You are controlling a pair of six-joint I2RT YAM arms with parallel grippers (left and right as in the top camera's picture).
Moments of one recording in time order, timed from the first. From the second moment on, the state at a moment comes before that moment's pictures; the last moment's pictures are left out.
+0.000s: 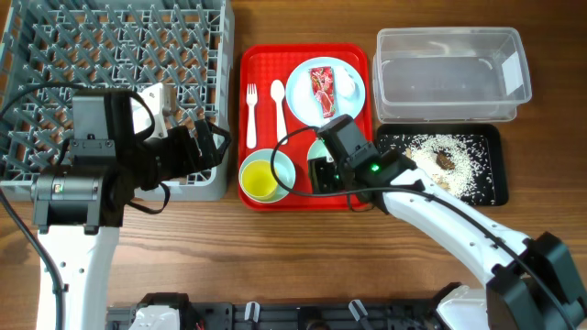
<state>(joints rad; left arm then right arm) -0.04 1.14 1.30 -1.12 0.43 -0.36 0.63 1.53 0.96 -0.54 -0.05 0.38</state>
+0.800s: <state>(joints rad) -0.04 1.14 1.30 -1.12 0.44 -0.36 0.40 2.05 1.62 -0.72 -0.01 0.29</state>
